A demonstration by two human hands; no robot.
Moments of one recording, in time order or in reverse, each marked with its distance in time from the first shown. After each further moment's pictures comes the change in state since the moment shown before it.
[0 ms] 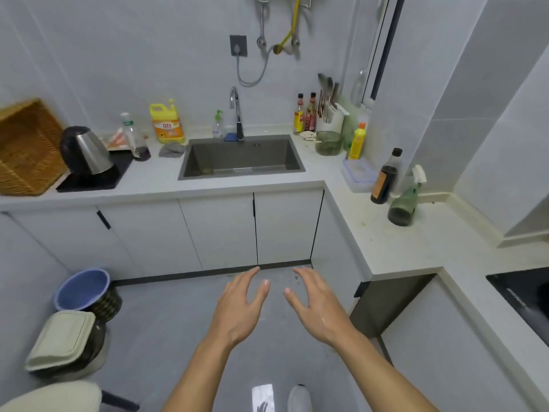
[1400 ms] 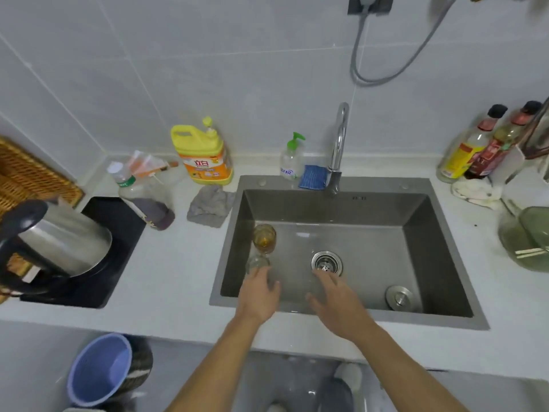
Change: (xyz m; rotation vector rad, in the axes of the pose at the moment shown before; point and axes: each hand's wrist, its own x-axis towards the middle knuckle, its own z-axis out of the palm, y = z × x) left_hand 0.751 -0.200 -0.158 0.176 -0.003 -0.408; right_hand 0.803 -0.072 0.101 -0.169 -0.282 -0.039
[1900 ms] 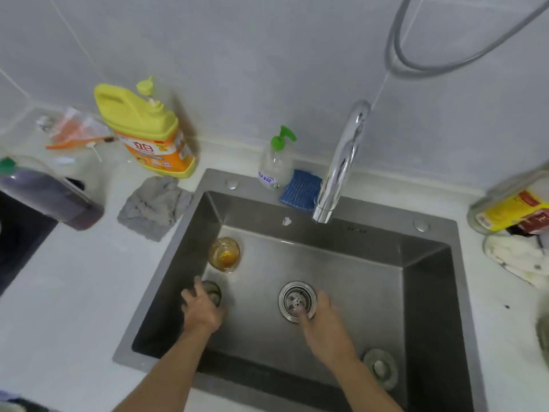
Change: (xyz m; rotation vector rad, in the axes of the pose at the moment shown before) left_hand 0.159 -0.044 0.087 -0.093 -0.013 -0.601; right_hand 0.148 0.091 -0.018 0.219 -0.142 0.249
